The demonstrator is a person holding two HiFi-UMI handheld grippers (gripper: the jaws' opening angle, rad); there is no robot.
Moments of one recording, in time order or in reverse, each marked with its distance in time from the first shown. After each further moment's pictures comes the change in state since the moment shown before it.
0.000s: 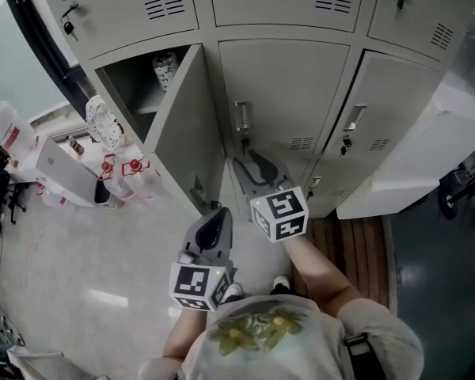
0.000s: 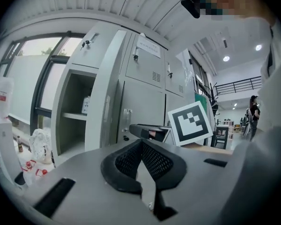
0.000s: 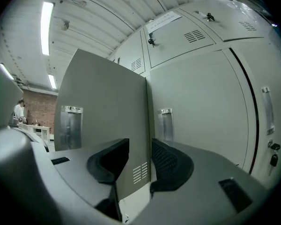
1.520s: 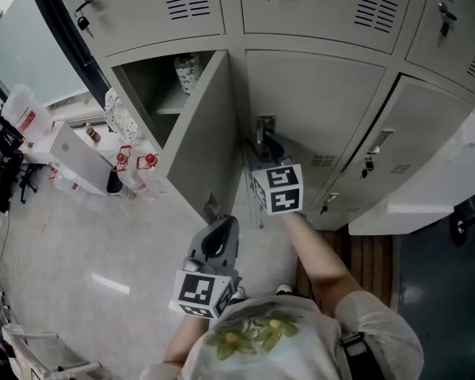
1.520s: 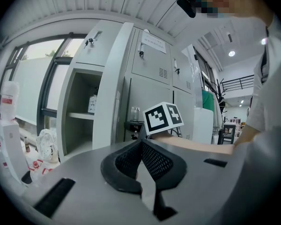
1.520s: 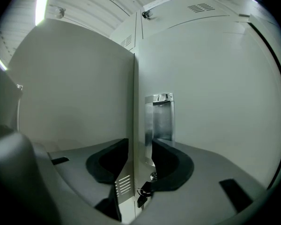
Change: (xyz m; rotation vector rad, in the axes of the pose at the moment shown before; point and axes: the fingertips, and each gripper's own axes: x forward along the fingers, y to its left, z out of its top) left arm 0.015 0.022 0.001 0.006 0.010 0.077; right arm 0.096 -0.045 -0.011 -0.041 0.073 -0.038
